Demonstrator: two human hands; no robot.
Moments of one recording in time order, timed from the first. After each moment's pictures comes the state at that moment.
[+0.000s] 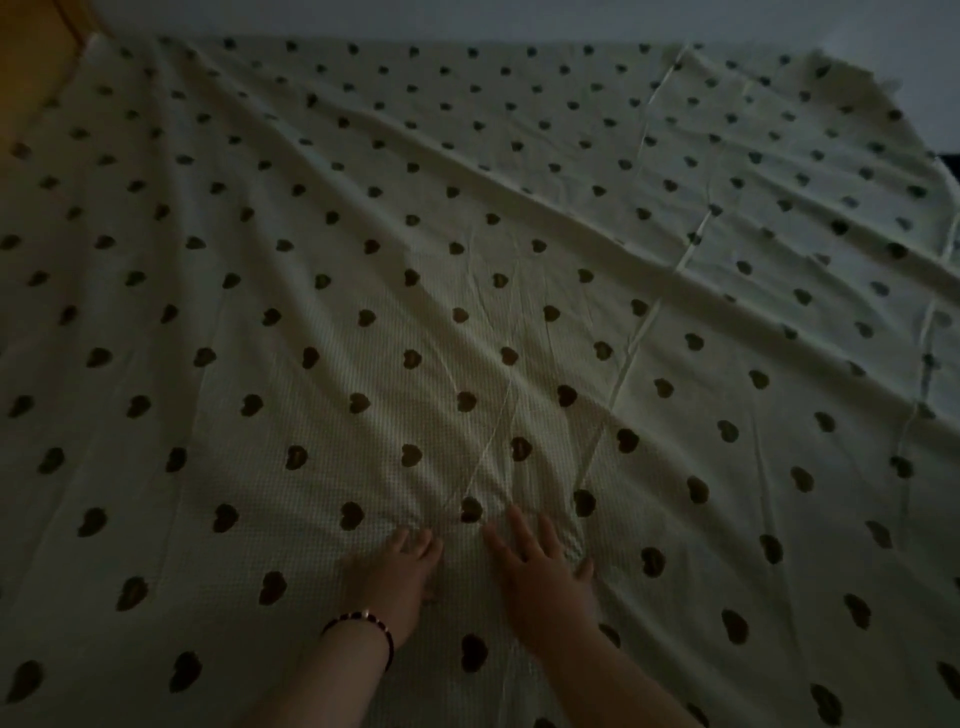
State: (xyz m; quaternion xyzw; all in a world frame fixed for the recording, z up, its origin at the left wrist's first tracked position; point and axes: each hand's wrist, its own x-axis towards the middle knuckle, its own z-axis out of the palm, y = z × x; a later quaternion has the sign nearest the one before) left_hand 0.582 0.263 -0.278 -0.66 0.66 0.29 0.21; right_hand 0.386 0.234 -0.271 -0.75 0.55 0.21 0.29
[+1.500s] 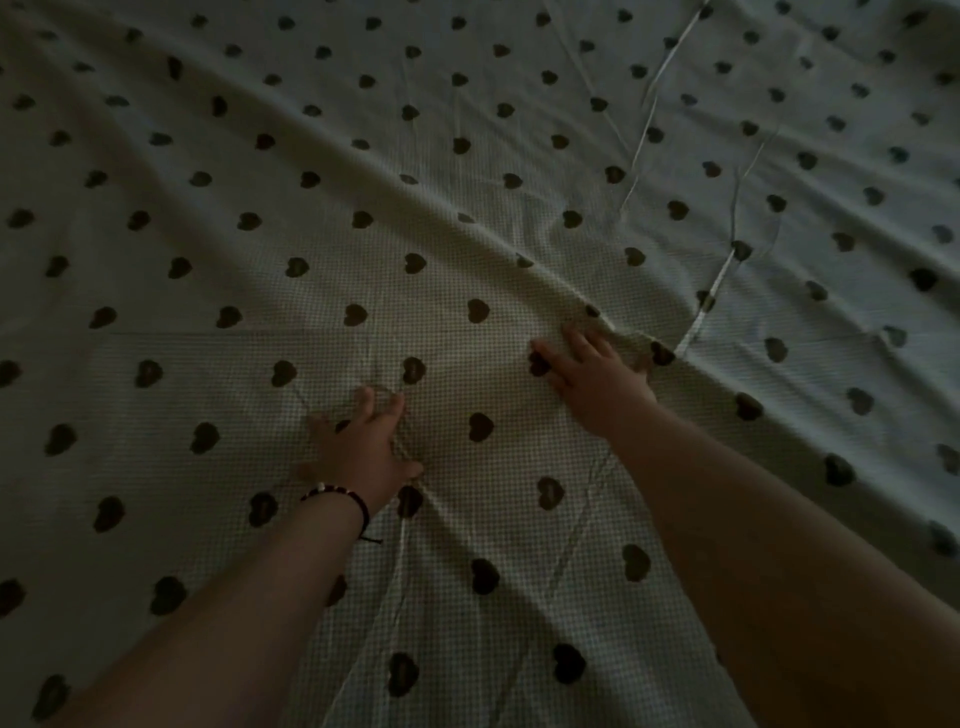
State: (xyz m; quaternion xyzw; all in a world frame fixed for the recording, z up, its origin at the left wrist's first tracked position) left_hand 0.547 -0.118 -0.298 -0.79 0.54 0.29 0.09; right_hand 0.279 -0.252 -0.289 -0.79 0.56 0.17 0.20
